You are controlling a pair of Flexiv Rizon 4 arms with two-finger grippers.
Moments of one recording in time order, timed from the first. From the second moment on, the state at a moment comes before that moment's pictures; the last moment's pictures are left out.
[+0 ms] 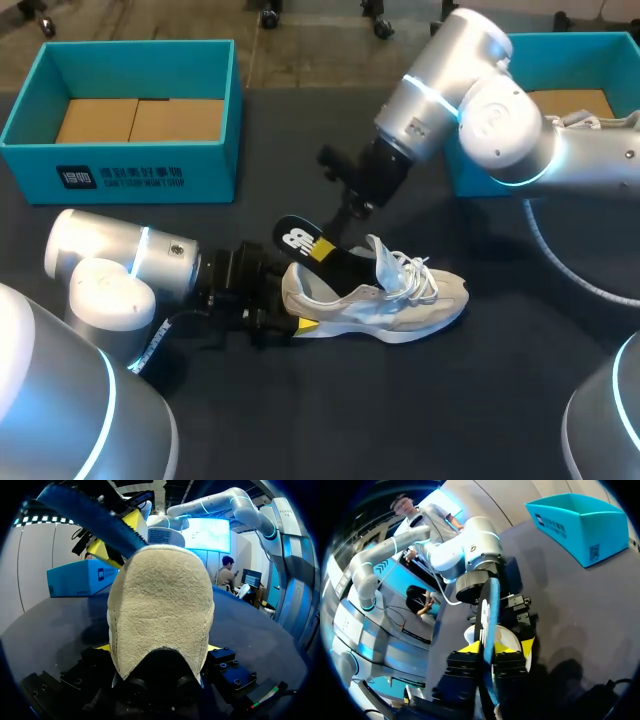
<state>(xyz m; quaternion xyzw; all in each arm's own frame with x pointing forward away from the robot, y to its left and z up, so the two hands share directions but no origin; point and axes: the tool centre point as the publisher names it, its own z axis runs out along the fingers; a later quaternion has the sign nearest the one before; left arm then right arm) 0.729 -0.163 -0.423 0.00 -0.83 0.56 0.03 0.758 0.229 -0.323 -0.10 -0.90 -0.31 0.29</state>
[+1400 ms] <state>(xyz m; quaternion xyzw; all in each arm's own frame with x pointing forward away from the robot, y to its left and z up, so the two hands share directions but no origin) 0.729 -0.163 -0.423 0.00 -0.83 0.56 0.03 0.853 0.281 -0.224 -0.13 -0.90 -0.42 0.00</state>
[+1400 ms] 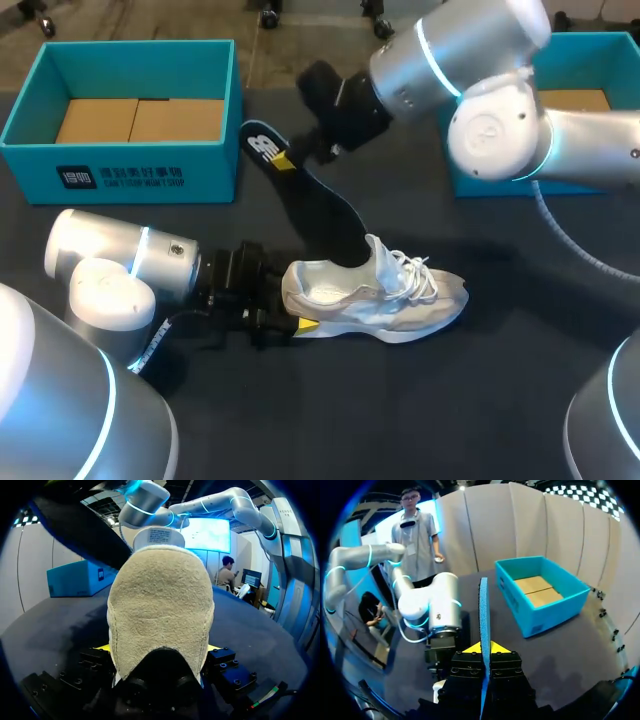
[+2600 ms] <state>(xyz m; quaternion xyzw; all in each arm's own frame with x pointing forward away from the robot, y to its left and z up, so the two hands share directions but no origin) 0.729 -0.163 -0.423 0.00 -0.83 0.56 0.03 0.908 0.286 -0.183 -0.10 -0.91 -0.39 -0.04</state>
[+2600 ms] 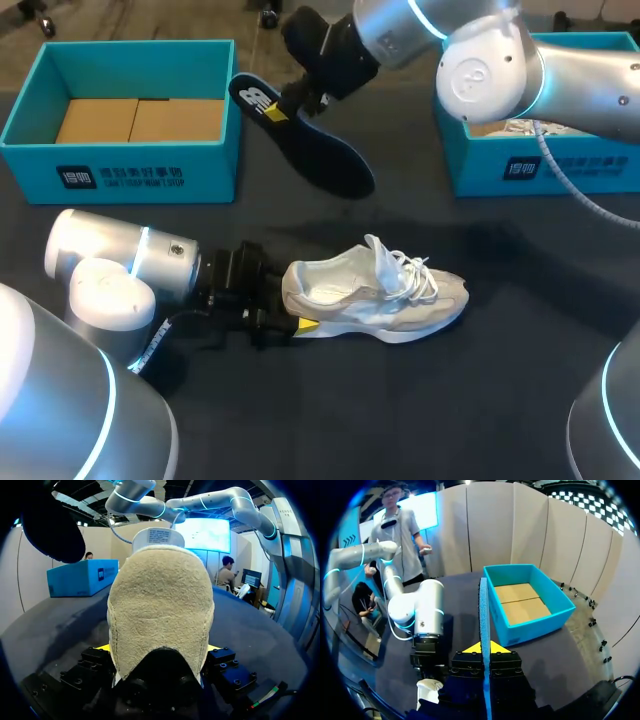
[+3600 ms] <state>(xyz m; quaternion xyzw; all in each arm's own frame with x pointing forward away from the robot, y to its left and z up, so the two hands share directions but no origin) 0.729 -0.163 -0.423 0.00 -0.83 0.56 0.03 0.889 0.263 -0.089 -0.11 -0.82 -0.56 0.12</state>
